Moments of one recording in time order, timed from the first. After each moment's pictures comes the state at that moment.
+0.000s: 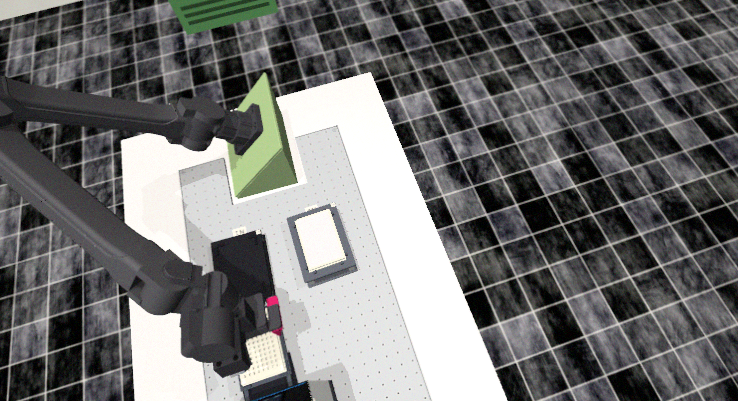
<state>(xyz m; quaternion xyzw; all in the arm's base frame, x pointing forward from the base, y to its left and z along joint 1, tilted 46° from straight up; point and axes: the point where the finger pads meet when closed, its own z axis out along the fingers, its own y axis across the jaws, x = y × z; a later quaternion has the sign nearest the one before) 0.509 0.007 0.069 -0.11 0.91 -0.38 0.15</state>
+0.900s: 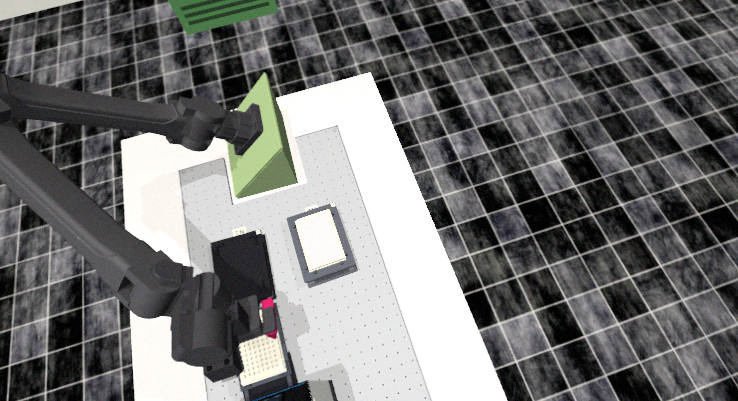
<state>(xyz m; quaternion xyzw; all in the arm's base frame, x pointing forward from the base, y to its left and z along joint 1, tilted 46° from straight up) 0.514 0.016 0.086 -0.10 0.91 -0.37 0.15</state>
